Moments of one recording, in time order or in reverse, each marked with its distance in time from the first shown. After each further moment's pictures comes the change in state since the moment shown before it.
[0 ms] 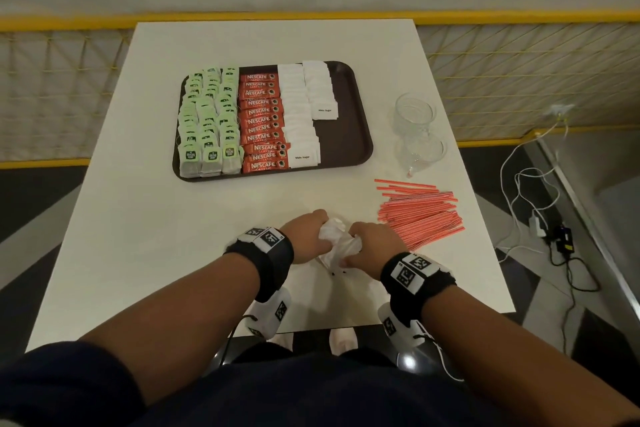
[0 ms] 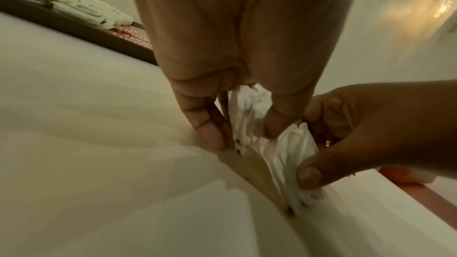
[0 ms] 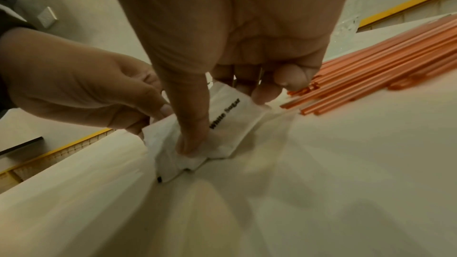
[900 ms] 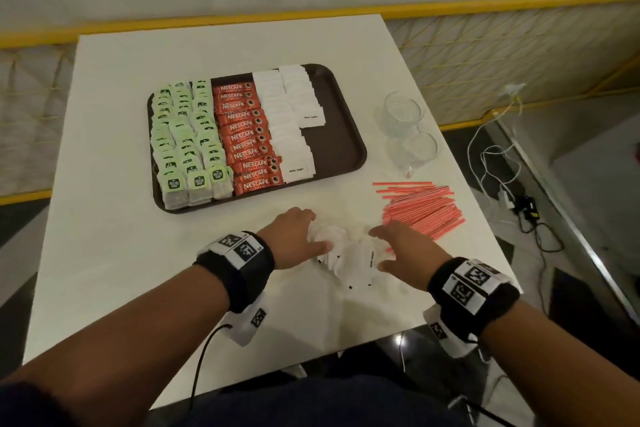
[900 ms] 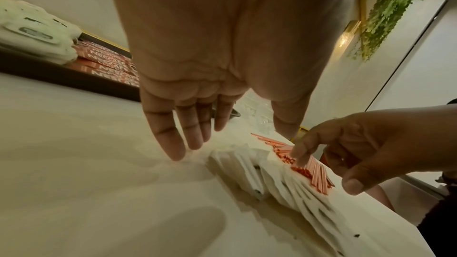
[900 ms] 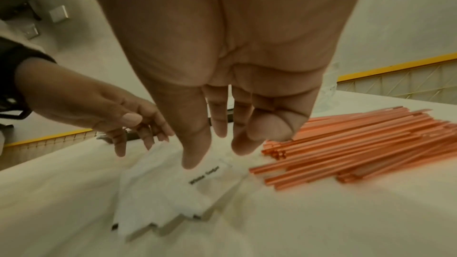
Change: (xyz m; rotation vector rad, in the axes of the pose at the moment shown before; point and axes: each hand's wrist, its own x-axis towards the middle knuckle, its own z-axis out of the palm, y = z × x) left_hand 0.006 -0.032 -0.051 0.239 -0.031 0.143; right_hand -0.018 0.009 -0.020 -0.037 -0.012 0.066
